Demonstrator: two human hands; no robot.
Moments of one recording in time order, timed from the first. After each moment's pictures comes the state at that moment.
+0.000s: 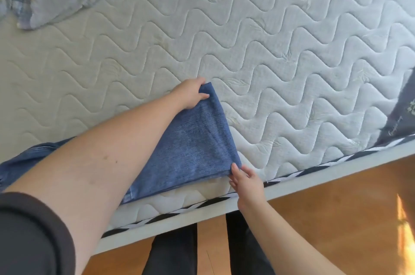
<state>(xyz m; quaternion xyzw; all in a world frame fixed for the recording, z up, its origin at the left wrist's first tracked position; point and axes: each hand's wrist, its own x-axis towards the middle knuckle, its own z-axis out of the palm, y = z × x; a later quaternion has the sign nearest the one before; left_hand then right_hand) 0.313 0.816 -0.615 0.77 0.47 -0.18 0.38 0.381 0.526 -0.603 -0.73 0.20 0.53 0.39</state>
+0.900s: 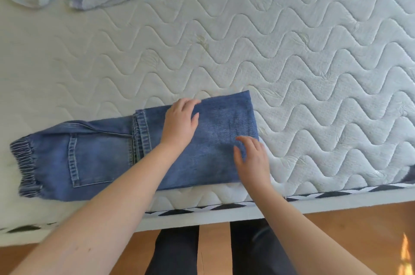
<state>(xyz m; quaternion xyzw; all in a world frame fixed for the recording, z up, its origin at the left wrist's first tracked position) 0.194 0.738 -0.589 0.76 0.58 0.08 0.27 0.367 0.608 -0.577 -0.80 -0.46 0.33 0.17</state>
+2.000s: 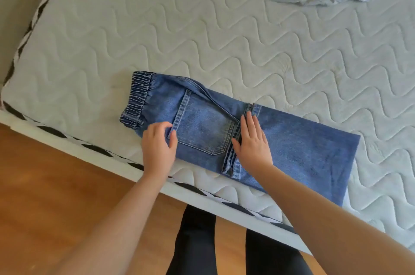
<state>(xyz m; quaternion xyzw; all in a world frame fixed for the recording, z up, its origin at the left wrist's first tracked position) -0.096 0.606 -0.580 0.49 0.83 0.20 0.16 0.148 0.679 -0.618 -0.57 -0.77 0.24 -0.12</state>
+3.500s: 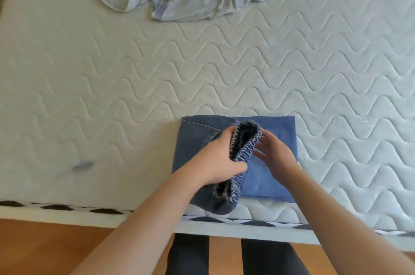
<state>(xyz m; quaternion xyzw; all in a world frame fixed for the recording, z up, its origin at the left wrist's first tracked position) 0.130 0.710 -0.469 0.59 0.55 -0.01 0.59 0.327 0.689 -0.573 -0.64 -0.19 0.68 0.31</state>
